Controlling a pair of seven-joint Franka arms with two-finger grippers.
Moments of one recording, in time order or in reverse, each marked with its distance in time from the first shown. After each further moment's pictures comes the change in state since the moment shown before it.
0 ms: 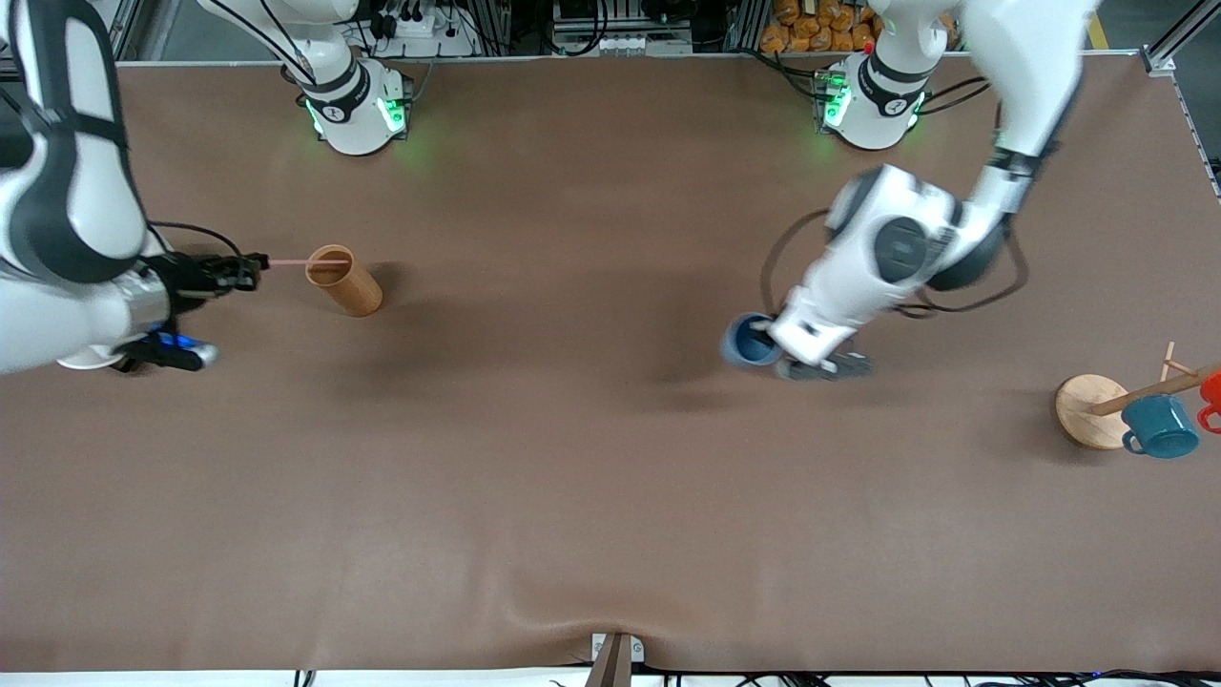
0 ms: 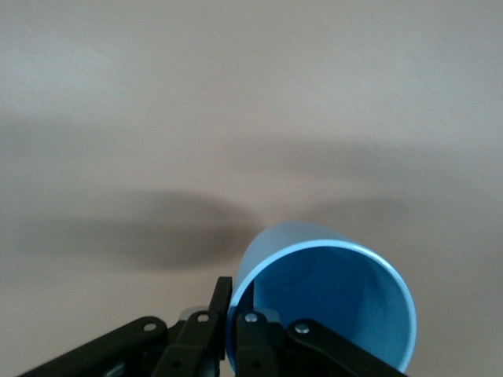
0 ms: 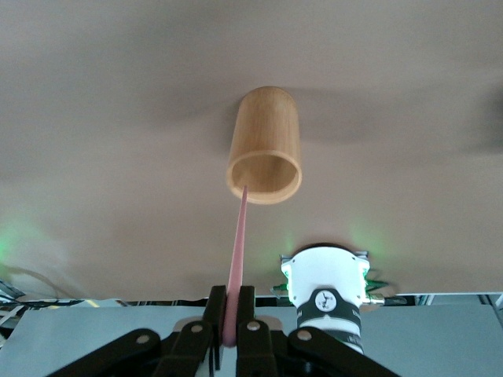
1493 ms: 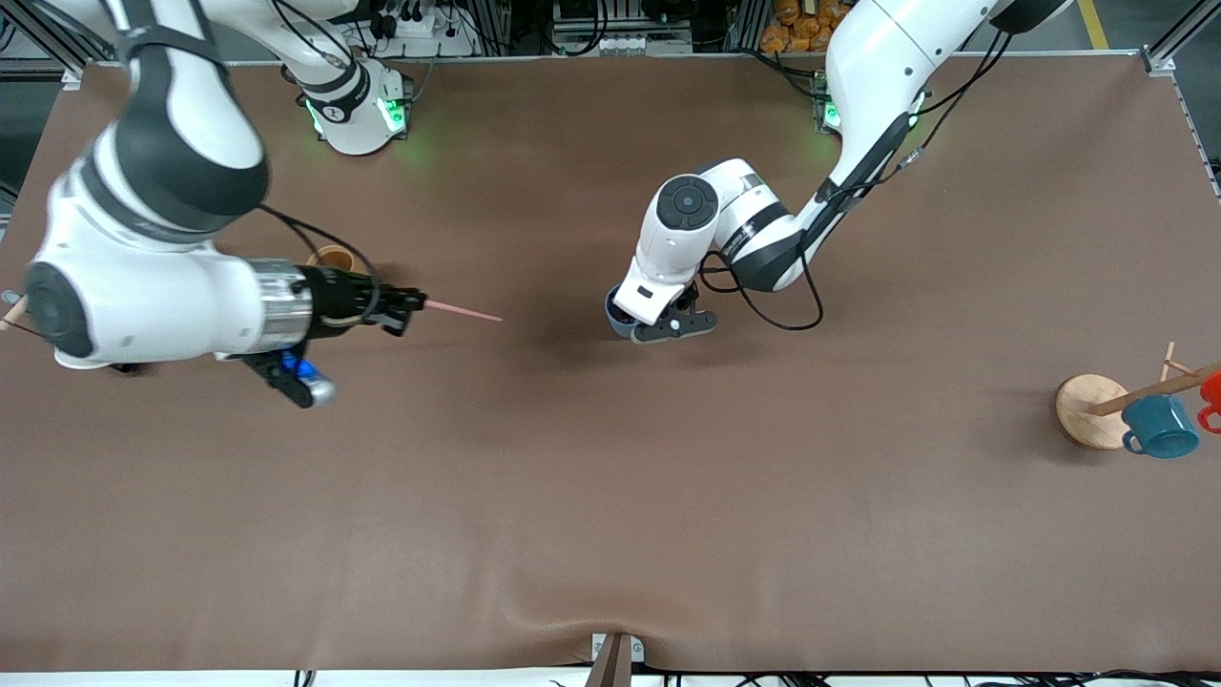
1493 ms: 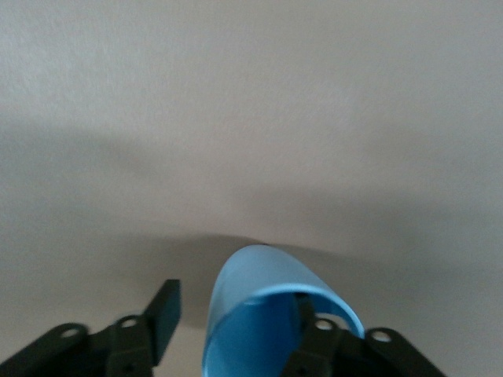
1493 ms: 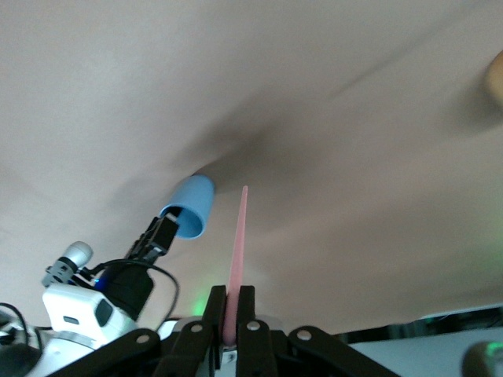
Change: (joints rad) left arm -0.291 0.215 0.013 0.163 0.292 0.110 -0.569; right arm 0.200 0.141 0.159 0.222 0.319 0.308 0.750
